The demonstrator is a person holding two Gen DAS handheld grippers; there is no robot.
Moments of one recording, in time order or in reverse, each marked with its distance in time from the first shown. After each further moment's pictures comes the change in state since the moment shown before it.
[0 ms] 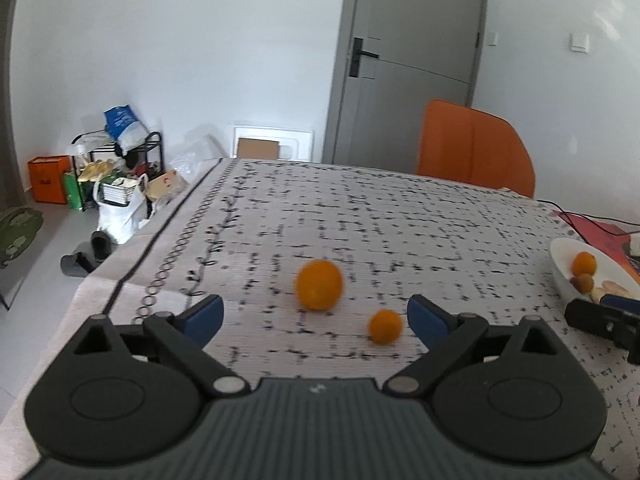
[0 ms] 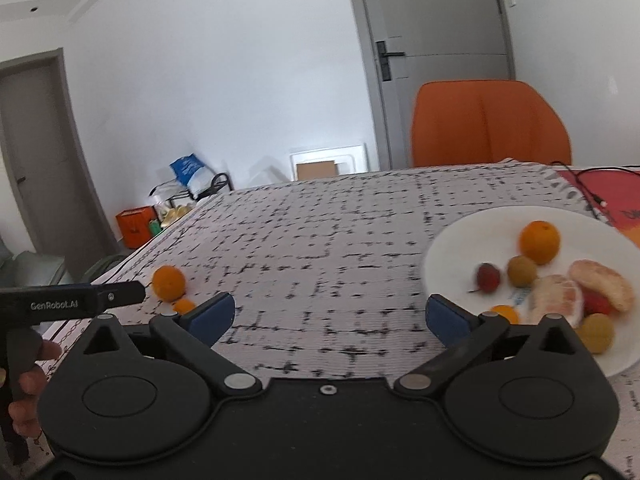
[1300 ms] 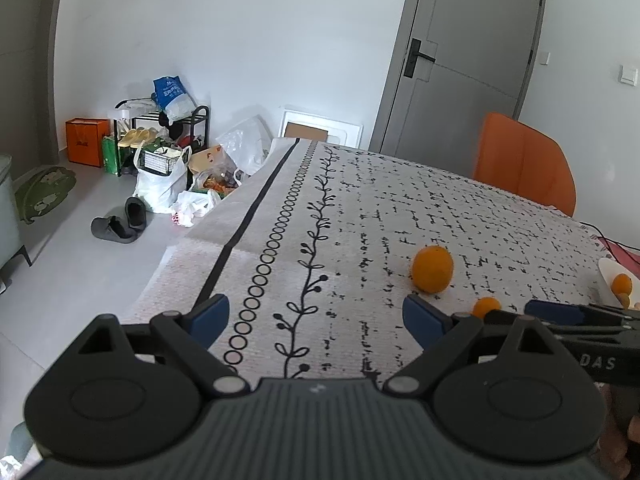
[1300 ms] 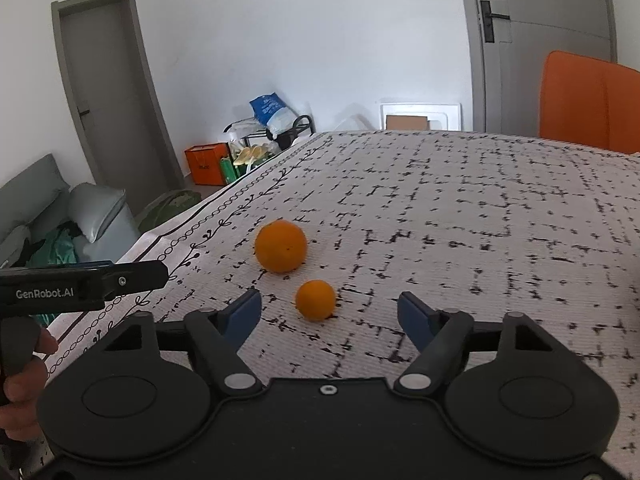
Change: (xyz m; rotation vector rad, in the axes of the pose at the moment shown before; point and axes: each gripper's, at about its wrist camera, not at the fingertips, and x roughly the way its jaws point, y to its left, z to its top) left arm -0.010 0.076 -0.011 -0.121 0.029 0.073; right arm 0.079 0.092 -0.002 -0.130 0.159 0.209
